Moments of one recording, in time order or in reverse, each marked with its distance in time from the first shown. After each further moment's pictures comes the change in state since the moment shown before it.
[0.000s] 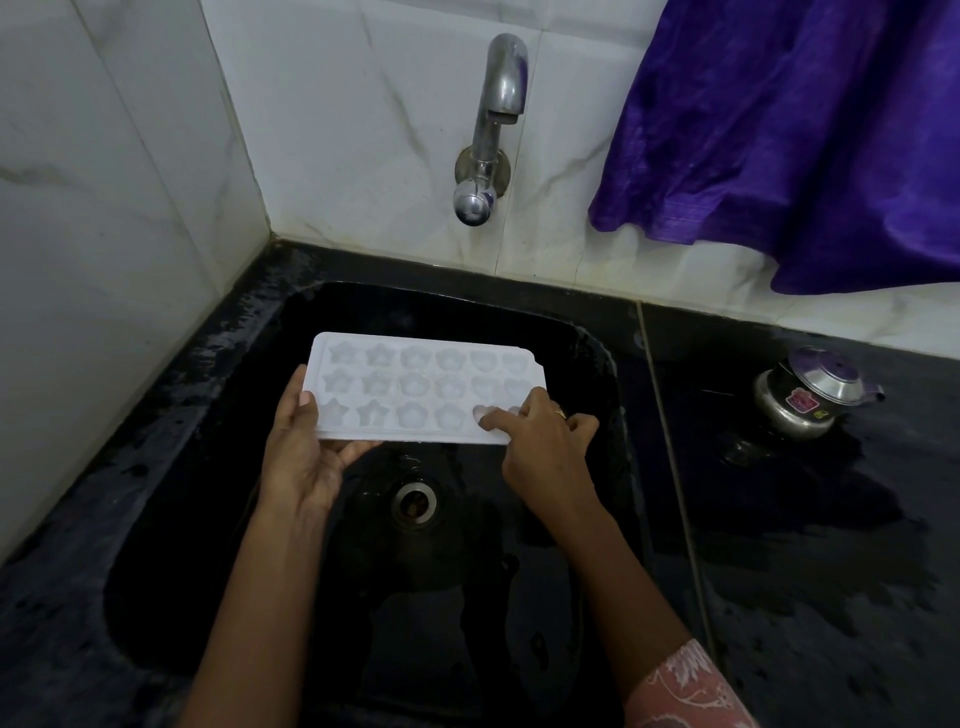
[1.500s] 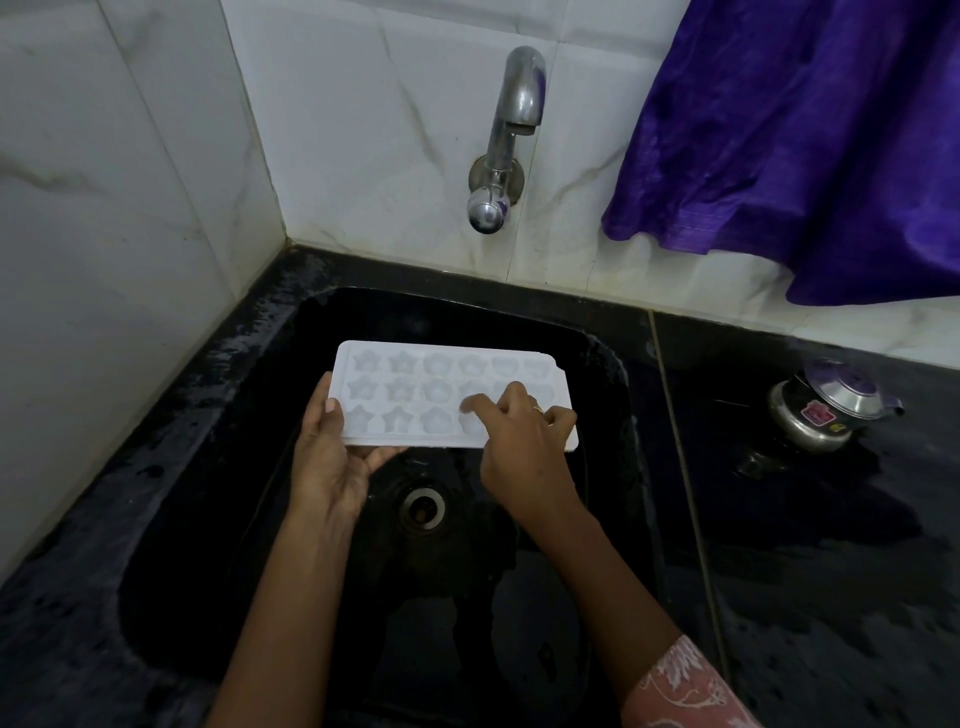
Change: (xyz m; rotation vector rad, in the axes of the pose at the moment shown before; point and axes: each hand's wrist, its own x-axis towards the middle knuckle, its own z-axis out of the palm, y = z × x) left_hand -0.005 -0.007 0.009 -0.008 0.005 -0.016; right_hand 0.009 -0.030 -0.003 0.015 0.026 -0.087
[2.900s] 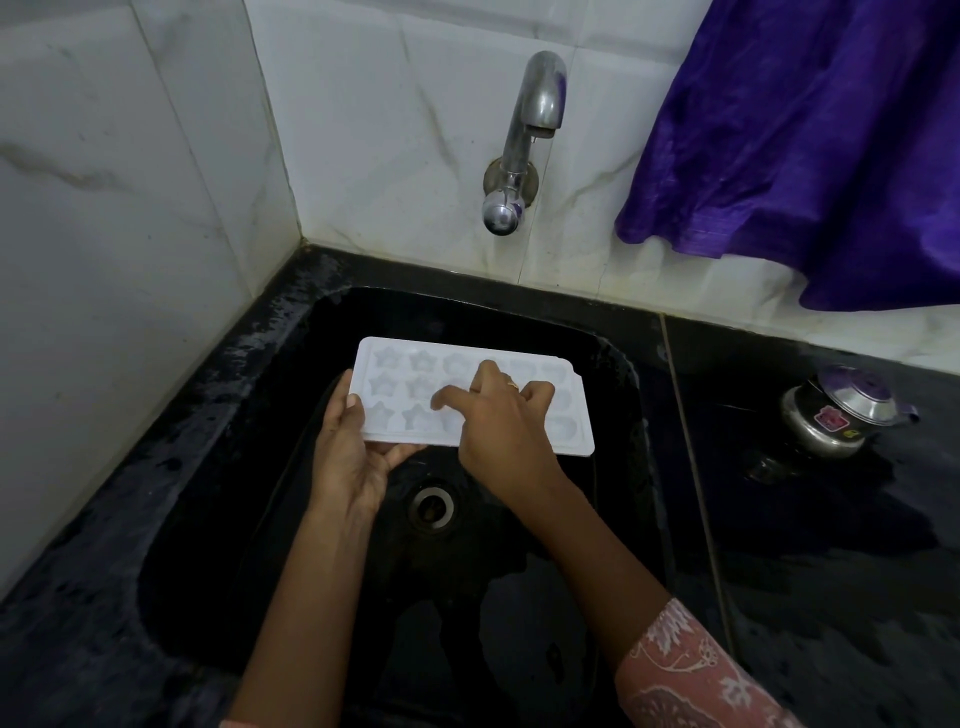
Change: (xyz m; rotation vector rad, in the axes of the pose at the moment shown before) left_hand 0.000 -0.003 -0.002 -0.023 -0.049 -0.009; right_hand 0.018 -0.029 -0.010 -0.039 -0.099 -0.093
